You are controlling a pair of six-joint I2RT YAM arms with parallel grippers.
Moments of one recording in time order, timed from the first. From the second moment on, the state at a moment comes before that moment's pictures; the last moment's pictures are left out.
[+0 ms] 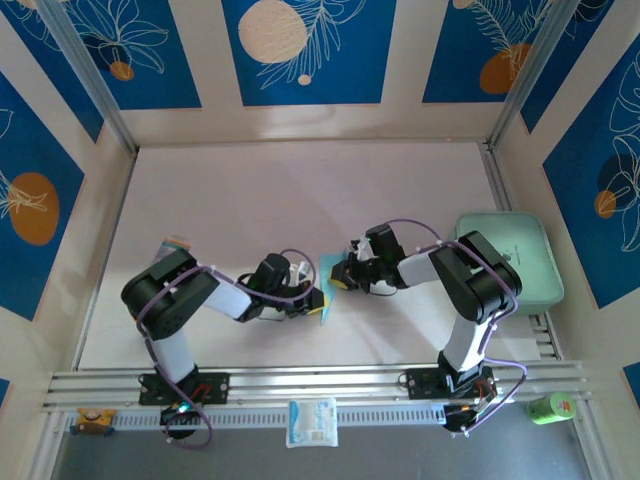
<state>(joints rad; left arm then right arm) -0.75 1.77 0.52 0.57 0.61 -1.04 0.47 1.78 0.64 0.27 -0.74 1.00</state>
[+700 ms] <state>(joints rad) -0.79 1.71 0.62 0.22 0.58 -0.85 0.52 1.78 0.77 -0.01 -0.65 0.95</state>
